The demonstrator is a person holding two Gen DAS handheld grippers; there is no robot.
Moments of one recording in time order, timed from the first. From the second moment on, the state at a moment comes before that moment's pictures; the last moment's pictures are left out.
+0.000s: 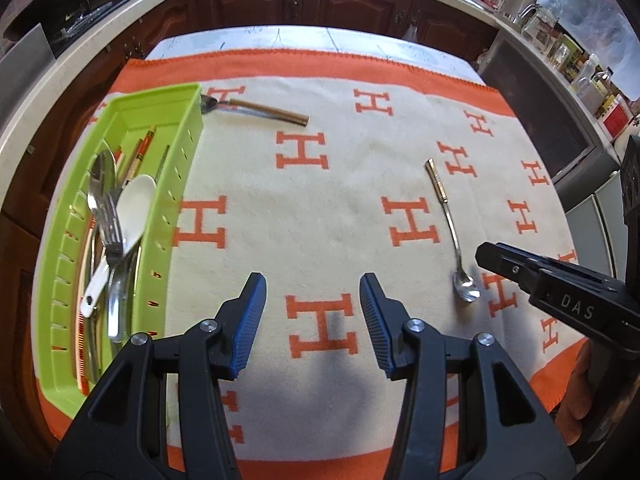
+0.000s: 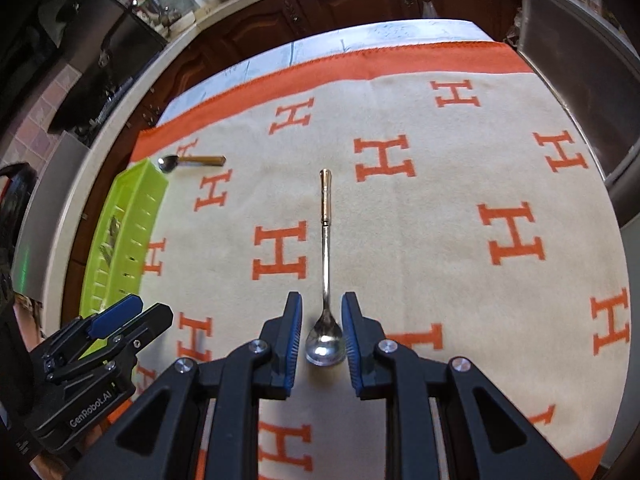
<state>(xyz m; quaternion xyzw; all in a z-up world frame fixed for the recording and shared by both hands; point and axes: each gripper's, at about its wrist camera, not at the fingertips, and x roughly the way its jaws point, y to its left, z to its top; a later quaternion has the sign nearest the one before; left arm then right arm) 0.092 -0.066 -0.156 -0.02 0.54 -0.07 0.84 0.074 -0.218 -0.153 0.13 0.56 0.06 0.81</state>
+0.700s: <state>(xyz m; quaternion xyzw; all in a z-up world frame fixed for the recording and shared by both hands) 0.113 -0.064 -0.182 -0.04 0.56 -0.06 0.82 0.098 -0.205 -0.176 0.09 0.58 0.07 0.81</state>
